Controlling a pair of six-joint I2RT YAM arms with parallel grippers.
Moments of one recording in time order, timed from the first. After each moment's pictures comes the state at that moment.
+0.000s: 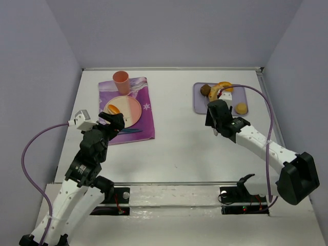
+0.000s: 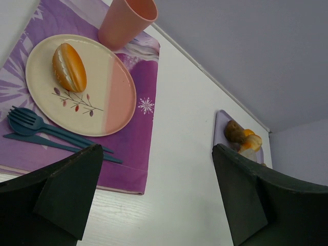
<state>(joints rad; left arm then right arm) -0.45 0.47 0.61 -0.35 -0.48 -0.83 0.54 1.26 0.89 -0.39 0.54 0.46</state>
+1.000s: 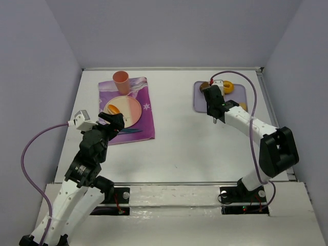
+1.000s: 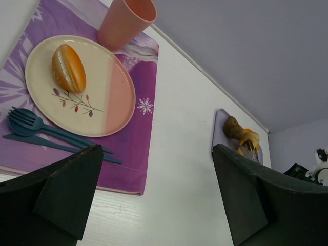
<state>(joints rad) -0.45 0.47 0.61 -0.35 -0.48 -0.83 0.45 1.58 1.15 -0.41 0.56 0.27</state>
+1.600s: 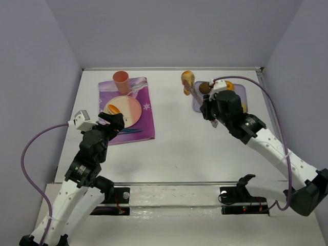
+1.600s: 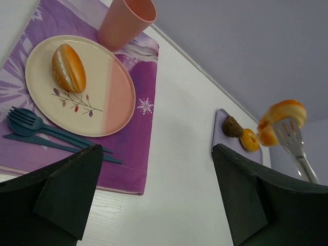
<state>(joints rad) -0.45 0.47 0.61 -0.35 -0.48 -0.83 0.58 1.10 1.10 -0.43 0.22 0.19</state>
